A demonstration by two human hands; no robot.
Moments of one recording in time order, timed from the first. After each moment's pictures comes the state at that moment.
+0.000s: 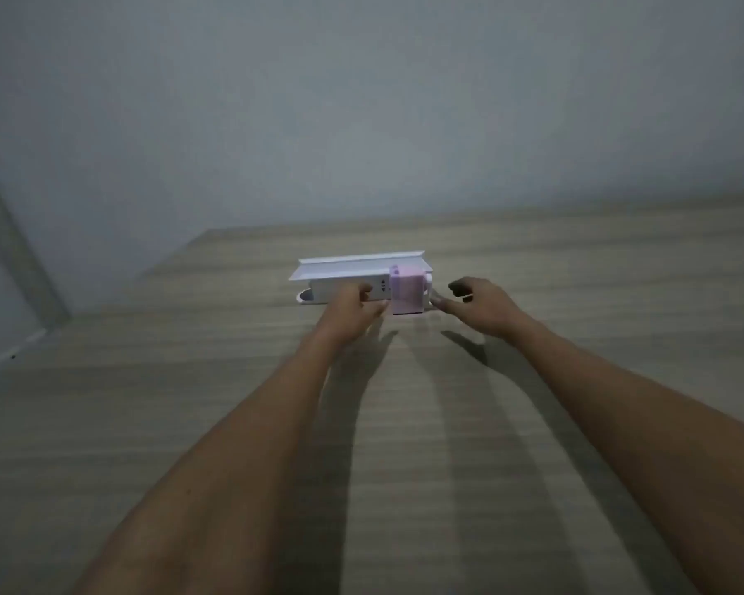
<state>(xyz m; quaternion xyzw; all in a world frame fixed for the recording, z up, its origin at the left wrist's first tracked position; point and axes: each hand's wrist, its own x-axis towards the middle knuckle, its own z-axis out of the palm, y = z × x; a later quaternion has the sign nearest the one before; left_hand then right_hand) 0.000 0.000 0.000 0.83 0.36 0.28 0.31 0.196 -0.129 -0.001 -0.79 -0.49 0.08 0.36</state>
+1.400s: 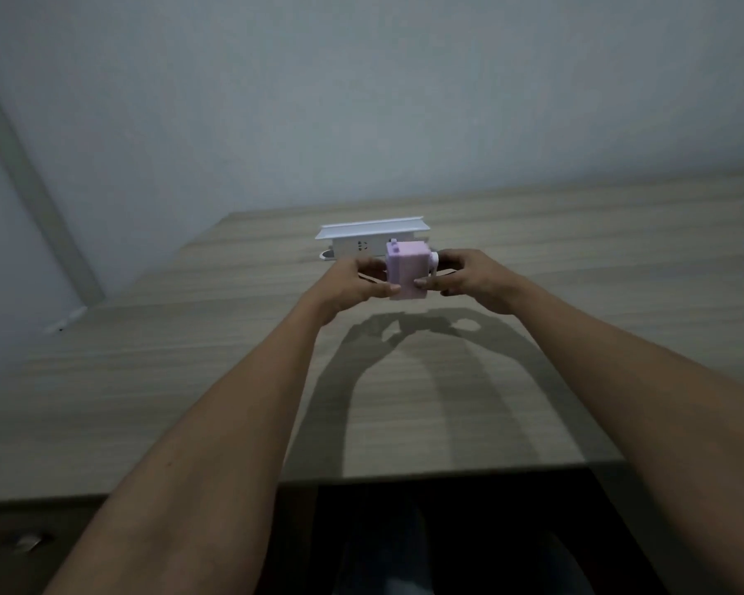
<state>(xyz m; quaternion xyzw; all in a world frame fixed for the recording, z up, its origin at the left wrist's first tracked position) -0.121 -0.128 0.030 0.84 0.27 0.23 0.42 0.082 -0.255 0.020 -0.62 -0.52 0.30 0.51</state>
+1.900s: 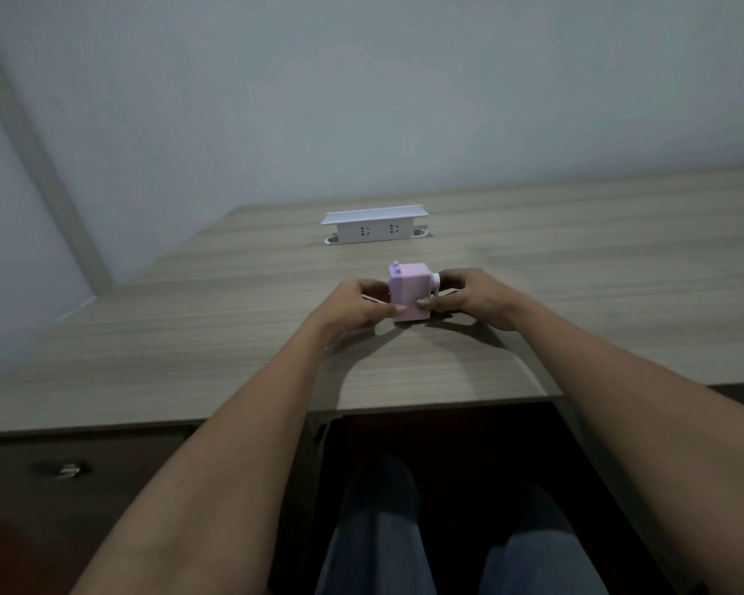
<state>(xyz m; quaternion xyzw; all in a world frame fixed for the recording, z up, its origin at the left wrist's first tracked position) -0.166 -0.197 -0.018 0.81 0.28 0.22 0.48 0.047 -0.312 -0.028 -0.62 -0.52 0.32 0.49</state>
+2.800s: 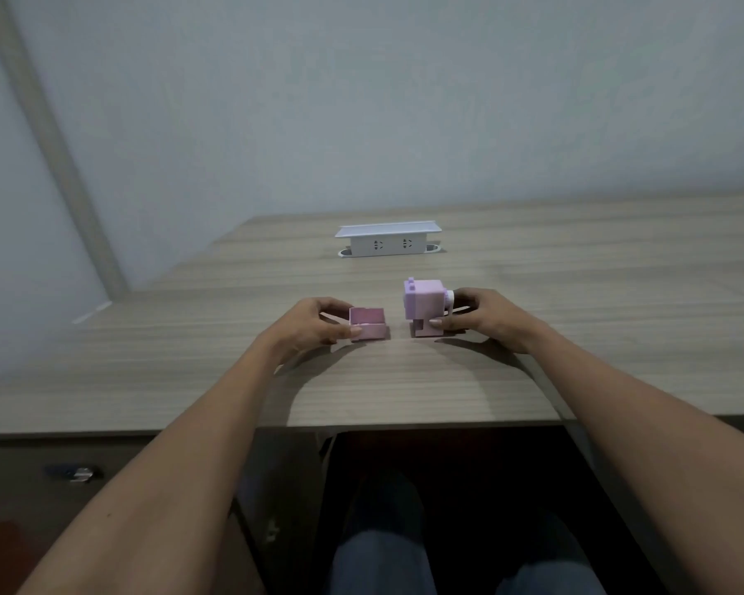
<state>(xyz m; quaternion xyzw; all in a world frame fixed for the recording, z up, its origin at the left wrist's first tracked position) -0.235 -0.161 -0.017 0.79 0.32 0.21 0.48 0.045 -0.313 -0.034 -0.62 -0.52 0.31 0.50</state>
